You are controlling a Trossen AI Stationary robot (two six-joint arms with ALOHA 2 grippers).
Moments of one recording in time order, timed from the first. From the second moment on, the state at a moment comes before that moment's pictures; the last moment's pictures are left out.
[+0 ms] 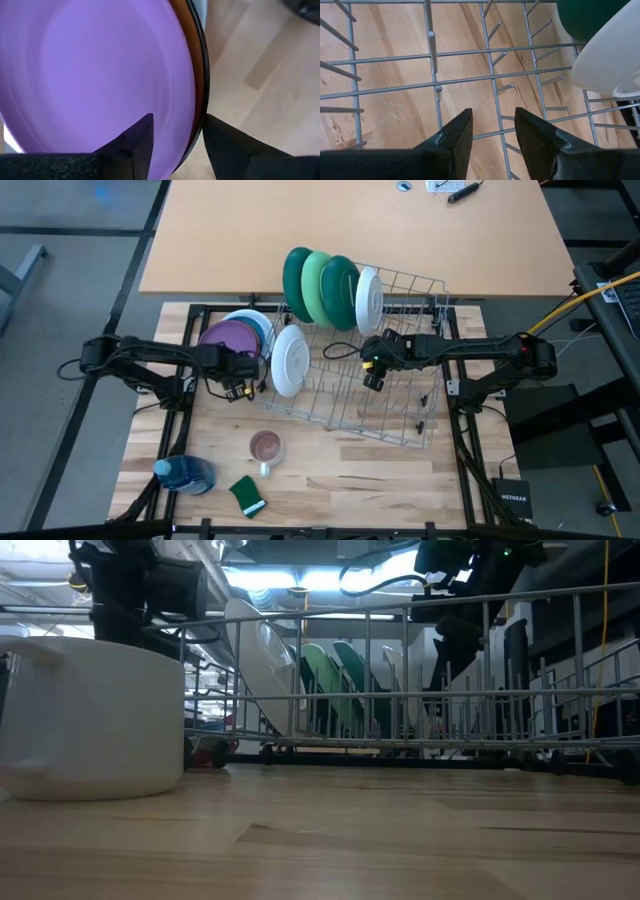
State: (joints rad) left arm 0.15 1.29 0.76 -1.06 -0.43 -0.30; right arm -0.16 1.38 0.98 -0.68 0.27 0.11
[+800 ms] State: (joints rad) left arm 0.17 1.26 0.80 -1.10 -0.40 -0.28; right arm -0.16 1.38 0.98 -0.68 0.27 0.10
